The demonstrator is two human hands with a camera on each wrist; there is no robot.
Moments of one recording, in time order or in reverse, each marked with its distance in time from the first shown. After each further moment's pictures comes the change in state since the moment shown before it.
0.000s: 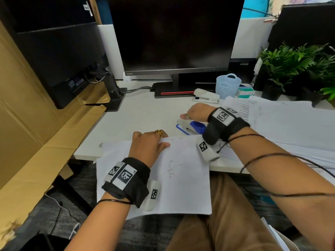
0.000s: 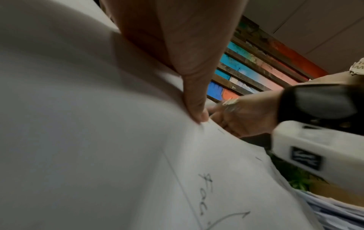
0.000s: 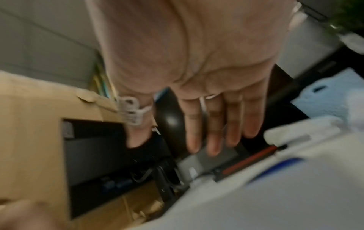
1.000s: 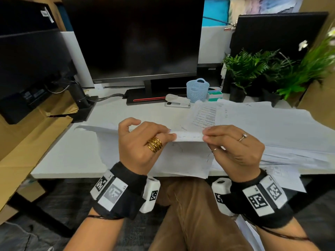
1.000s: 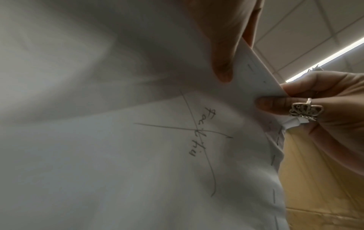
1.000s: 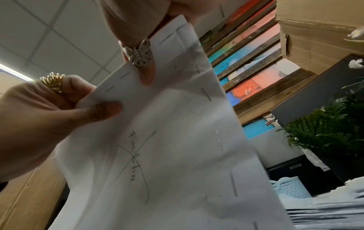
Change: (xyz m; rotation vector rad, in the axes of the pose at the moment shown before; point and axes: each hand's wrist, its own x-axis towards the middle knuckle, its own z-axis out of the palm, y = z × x) left_hand 0.011 0.077 -0.029 -0.253 1.023 0.643; right_hand -0.157 0.098 0.025 0.138 1.264 -0.868
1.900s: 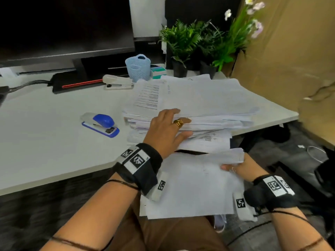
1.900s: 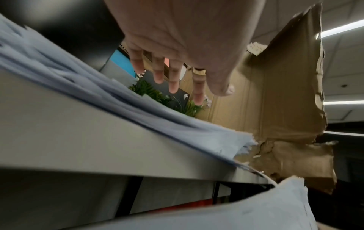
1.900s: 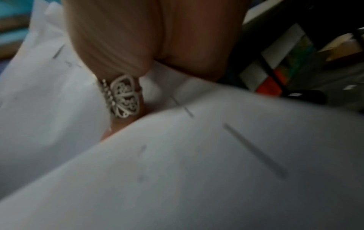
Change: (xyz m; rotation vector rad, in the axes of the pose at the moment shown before) left_hand 0.001 0.117 0.139 -0.469 -0.901 -0.308; right_hand -0.183 0.078 -0.158 0.029 -0.565 1.505
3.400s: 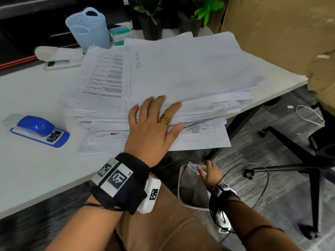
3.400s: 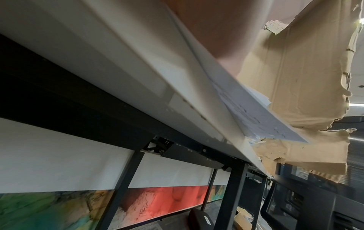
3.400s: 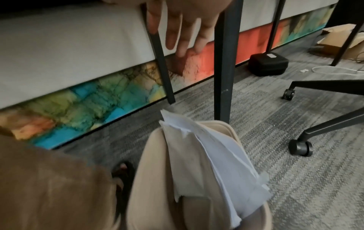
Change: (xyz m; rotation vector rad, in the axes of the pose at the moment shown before) left_hand 0.026 -0.007 0.063 0.189 -0.029 0.002; right_hand 0.050 0.168 0.131 -0.419 0.196 0.187
